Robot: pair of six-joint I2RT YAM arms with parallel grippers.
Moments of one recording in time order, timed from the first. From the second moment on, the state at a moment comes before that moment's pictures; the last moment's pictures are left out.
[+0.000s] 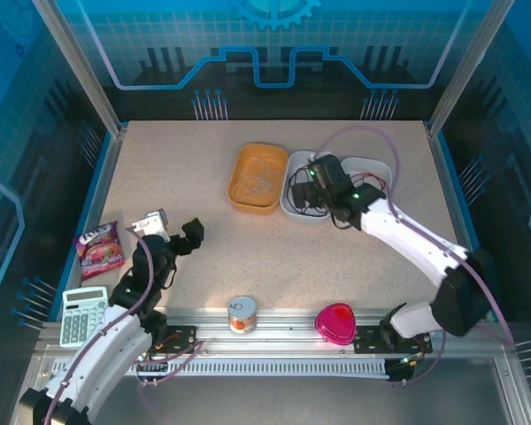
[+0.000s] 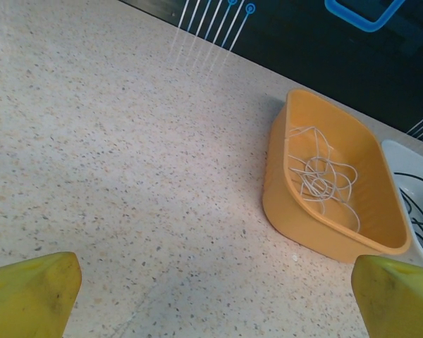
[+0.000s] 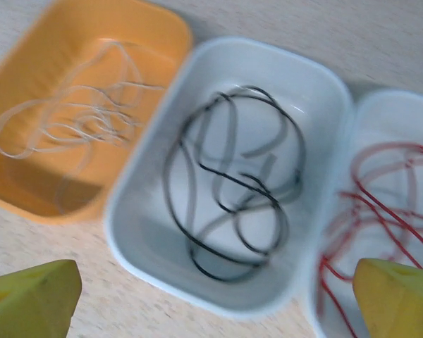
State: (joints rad) left arm -0.28 0.51 0.25 -0.09 -0.24 -0.52; right arm 0.59 1.38 1.14 -0.56 0.34 0.29
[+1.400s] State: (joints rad) left arm -0.03 1.16 0.18 0.69 -0.02 -0.11; right arm 0.17 1.01 0.20 0.48 0.48 0.07
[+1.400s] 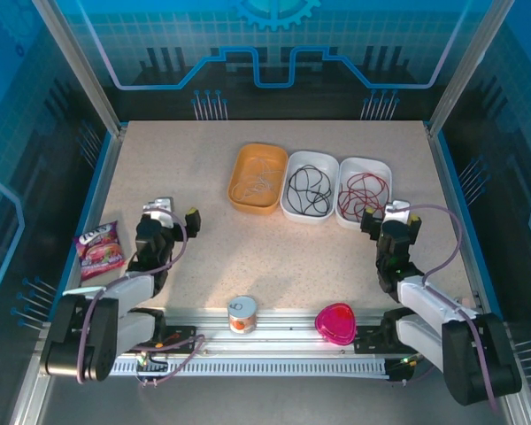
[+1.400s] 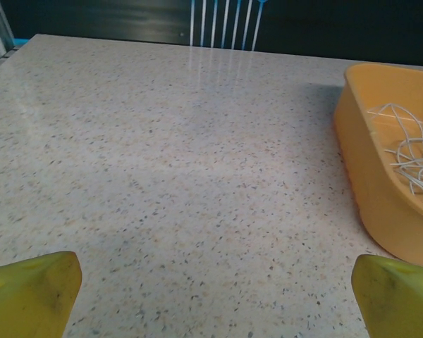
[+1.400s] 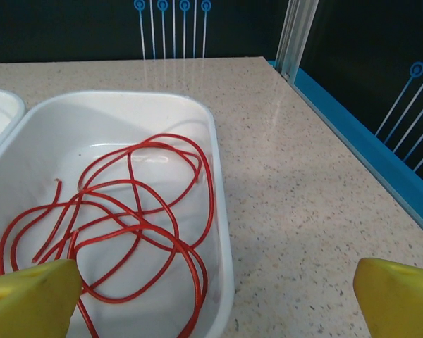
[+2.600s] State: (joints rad) left arm 0.03 1.55 0.37 0.84 0.13 -0.09; right arm 0.07 1.53 0.34 0.91 -0.02 -0.05
